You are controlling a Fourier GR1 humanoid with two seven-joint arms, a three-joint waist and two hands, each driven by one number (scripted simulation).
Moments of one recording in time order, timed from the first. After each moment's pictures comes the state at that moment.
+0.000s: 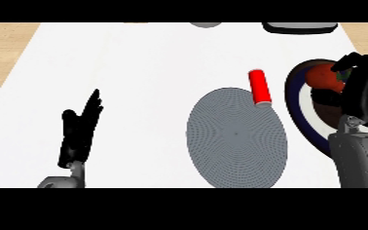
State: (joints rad) left arm -0.03 0.13 -0.05 -1.48 -0.06 0.18 0.24; right arm -0.31 -0.27 -0.11 -1.57 1.27 -0.23 0.58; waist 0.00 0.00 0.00
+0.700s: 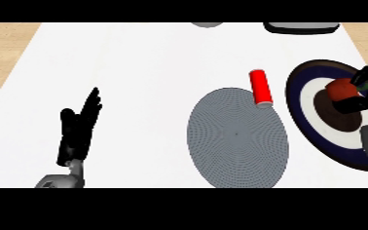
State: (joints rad) left arm -0.04 0.13 -0.04 -1.47 -0.07 0.17 0.23; right arm -0.37 -0.41 -0.29 -1.21 1.02 -0.08 0.38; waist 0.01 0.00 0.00
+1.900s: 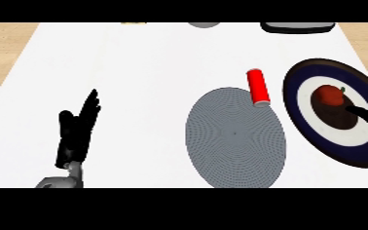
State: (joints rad) left arm -0.03 0.12 -0.02 -1.48 -0.08 0.16 0.23; right arm -0.26 -0.37 -0.61 -1.27 0.31 0.06 -0.19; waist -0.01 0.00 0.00
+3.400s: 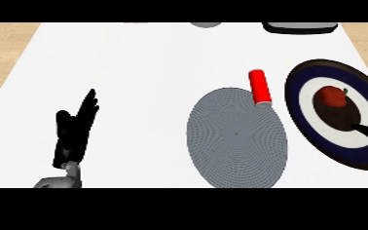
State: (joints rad) left arm -0.03 0.10 0.02 -1.49 -0.11 0.11 0.23; right arm -0.16 -0.45 -0.55 -1.06 0.23 -0.10 -0.39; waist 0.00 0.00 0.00
